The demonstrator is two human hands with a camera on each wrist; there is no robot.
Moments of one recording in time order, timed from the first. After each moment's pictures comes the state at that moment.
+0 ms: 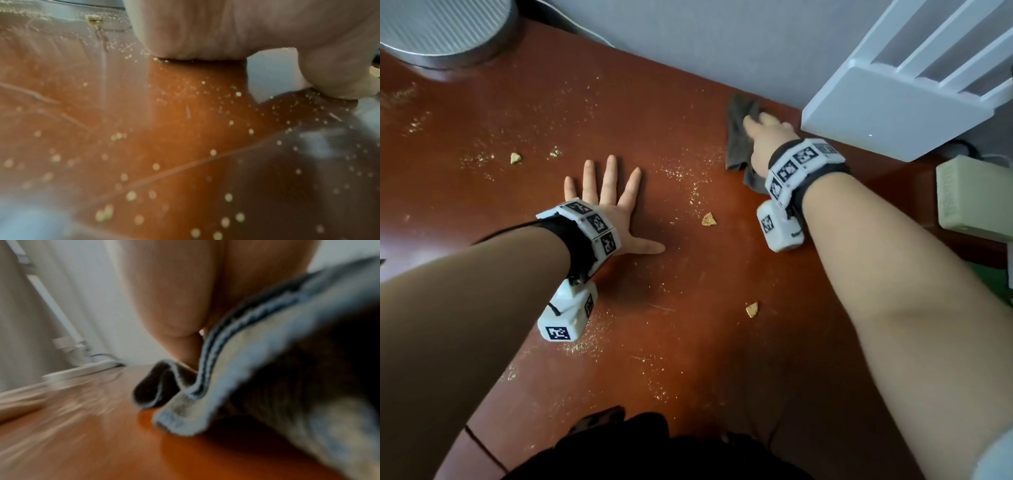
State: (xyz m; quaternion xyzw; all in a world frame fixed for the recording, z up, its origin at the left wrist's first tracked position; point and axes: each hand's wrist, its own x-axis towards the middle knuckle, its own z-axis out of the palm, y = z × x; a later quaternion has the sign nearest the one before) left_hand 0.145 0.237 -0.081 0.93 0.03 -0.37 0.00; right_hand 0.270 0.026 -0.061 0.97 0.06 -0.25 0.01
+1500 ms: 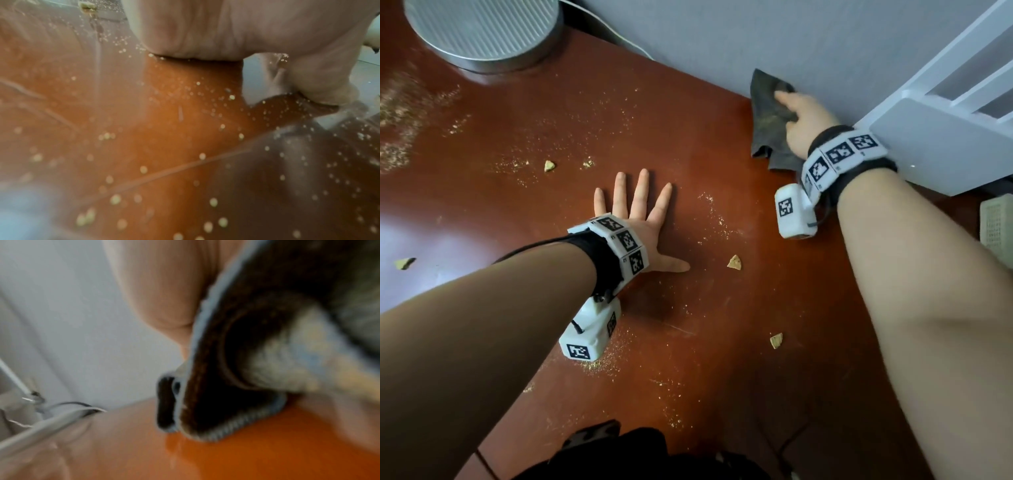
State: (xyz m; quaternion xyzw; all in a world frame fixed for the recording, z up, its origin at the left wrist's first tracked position) left_hand 0.147 0.239 -0.080 0.92 0.03 -0.38 0.02; right_hand 0.315 0.037 -0.058 0.97 0.08 -0.15 -0.15
